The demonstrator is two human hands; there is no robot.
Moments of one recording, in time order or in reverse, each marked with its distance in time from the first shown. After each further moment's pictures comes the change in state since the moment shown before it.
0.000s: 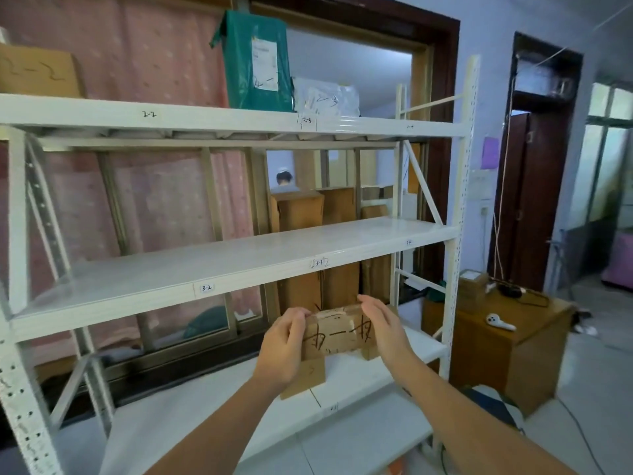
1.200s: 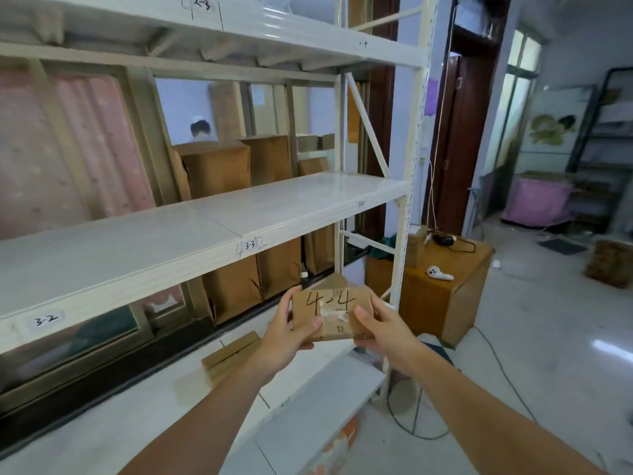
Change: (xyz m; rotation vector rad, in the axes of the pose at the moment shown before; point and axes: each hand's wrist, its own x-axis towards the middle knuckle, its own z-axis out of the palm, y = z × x) left_hand 0.171 -0.096 0.132 -0.316 -0.450 -0.212; right_hand 0.148 0.120 -0.077 0.069 0.048 0.322
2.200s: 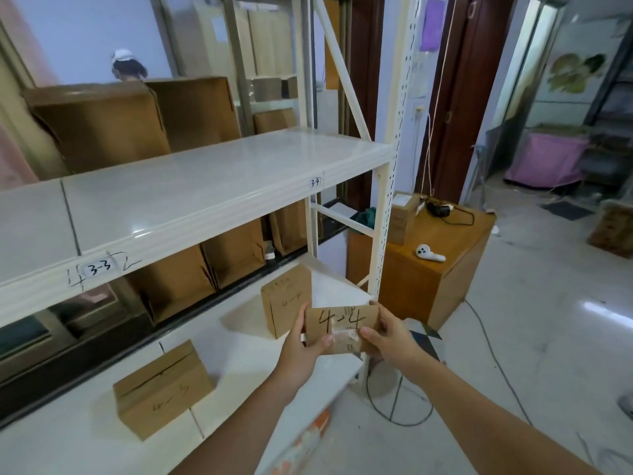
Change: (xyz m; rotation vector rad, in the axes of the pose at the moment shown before) left_hand 0.195 -0.095 0.163 -0.023 0.054 -0.218; right_hand 0.188 0.086 -0.179 -0.201 -0.004 0.130
